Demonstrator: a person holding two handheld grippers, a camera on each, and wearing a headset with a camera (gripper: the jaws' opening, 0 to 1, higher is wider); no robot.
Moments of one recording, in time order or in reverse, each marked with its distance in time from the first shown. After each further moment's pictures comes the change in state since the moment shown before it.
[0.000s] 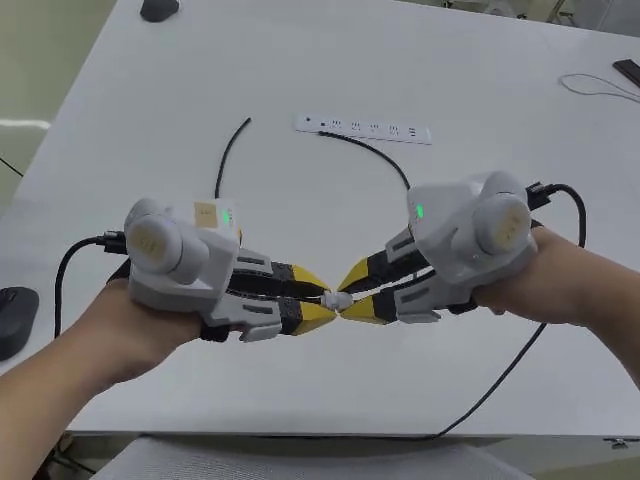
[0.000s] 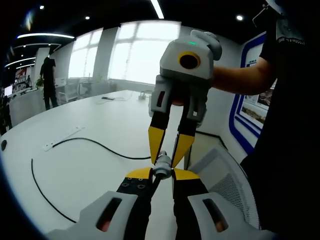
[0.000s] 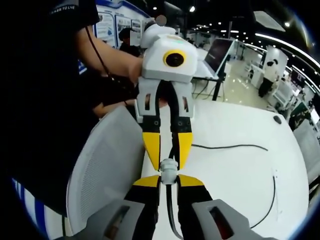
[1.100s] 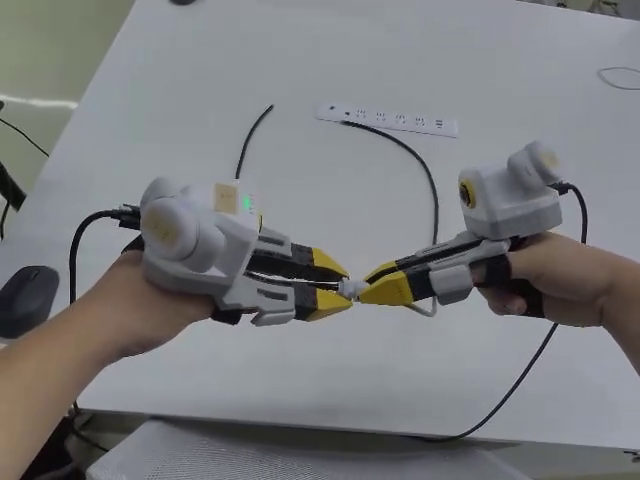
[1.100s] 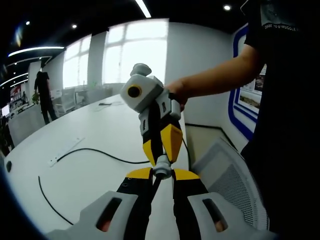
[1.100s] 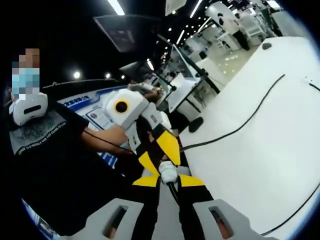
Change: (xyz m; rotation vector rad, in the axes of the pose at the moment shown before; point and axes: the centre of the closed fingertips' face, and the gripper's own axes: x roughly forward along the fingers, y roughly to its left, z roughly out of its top) left arm 0.001 0.000 0.010 0.128 0.019 -0.001; right arm -0.012 -0.002 0.010 0.776 -0.383 0.411
